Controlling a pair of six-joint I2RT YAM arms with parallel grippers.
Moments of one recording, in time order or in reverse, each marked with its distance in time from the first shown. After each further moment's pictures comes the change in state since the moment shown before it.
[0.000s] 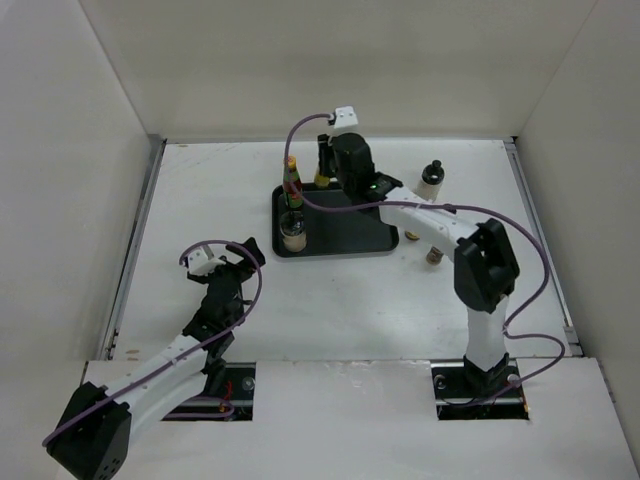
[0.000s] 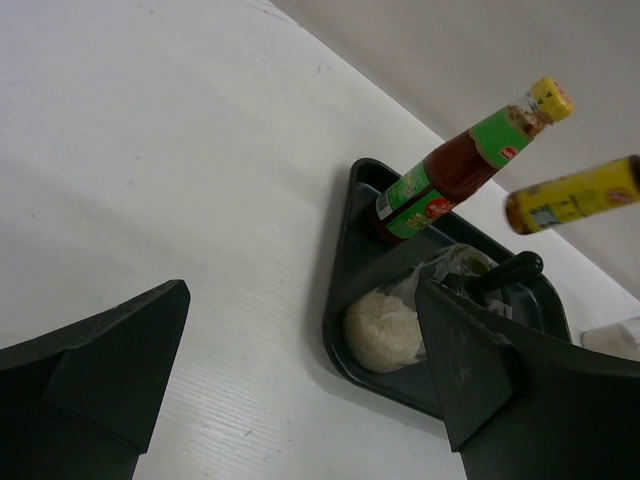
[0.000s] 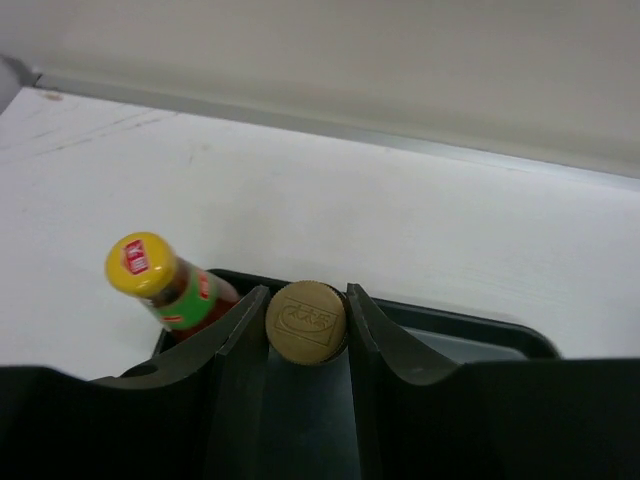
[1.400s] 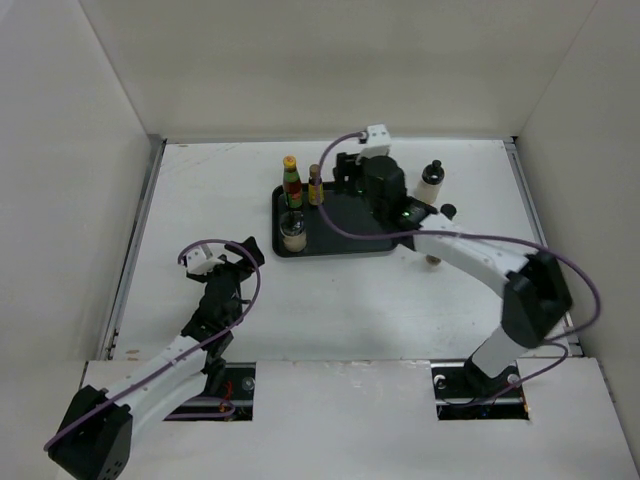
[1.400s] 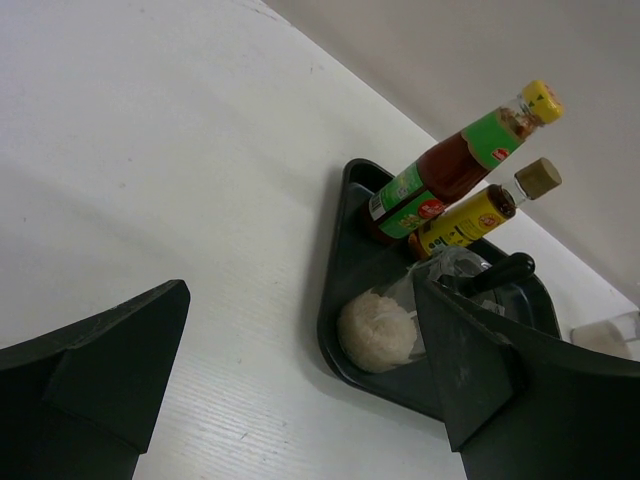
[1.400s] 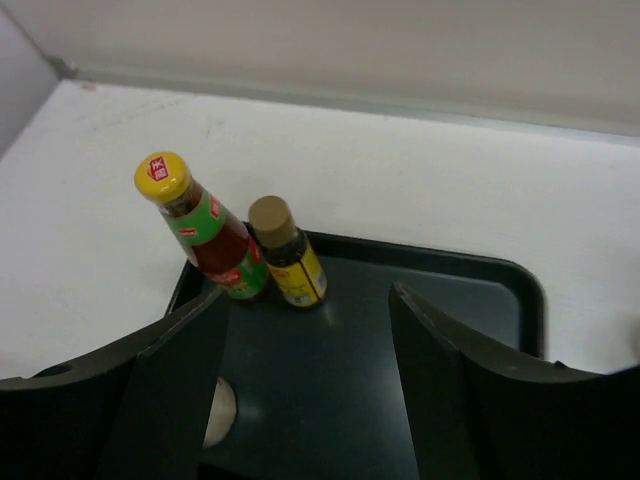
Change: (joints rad) left arm 0.029 -0.019 -0.003 0.000 0.047 -0.003; right arm 0.030 -0.255 -0.325 0.086 0.004 0.052
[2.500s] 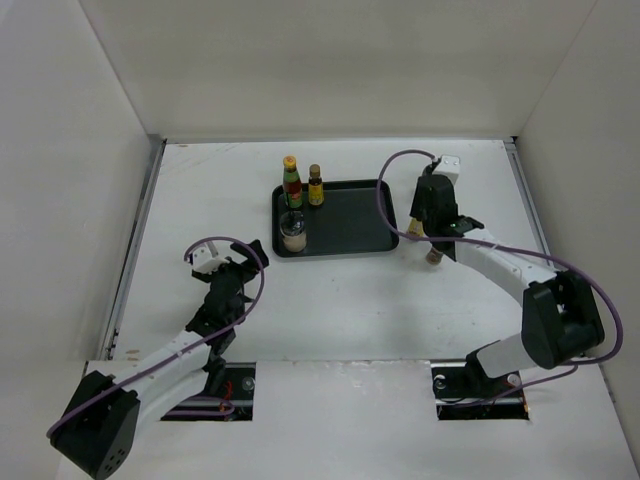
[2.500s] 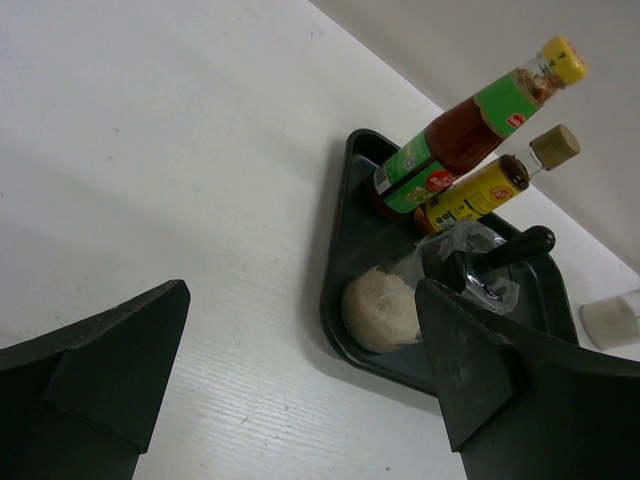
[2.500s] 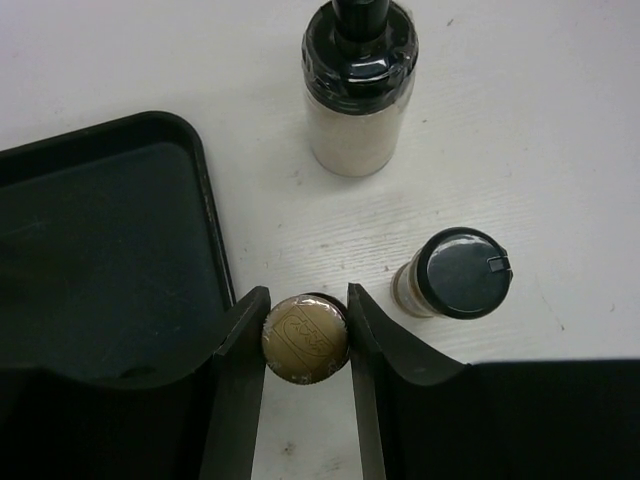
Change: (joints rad) left arm 0.000 0.081 -0.001 0.026 0.037 -0.026; right arm -0.320 -0.229 -0.389 -0.158 0.108 0.122
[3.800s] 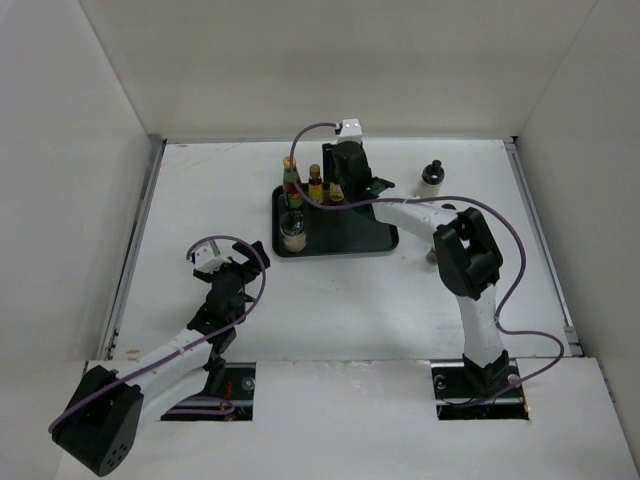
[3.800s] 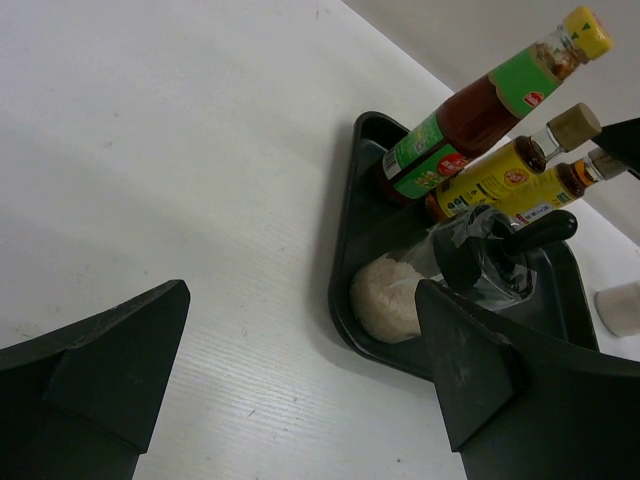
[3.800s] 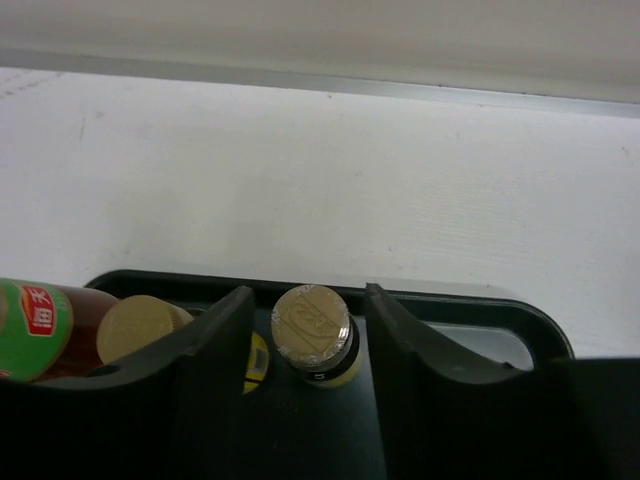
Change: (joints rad) left arm 0.007 0.047 0.000 0.008 0.022 -0.001; right arm 0.247 0.656 0.729 0.116 -0.056 -0.131
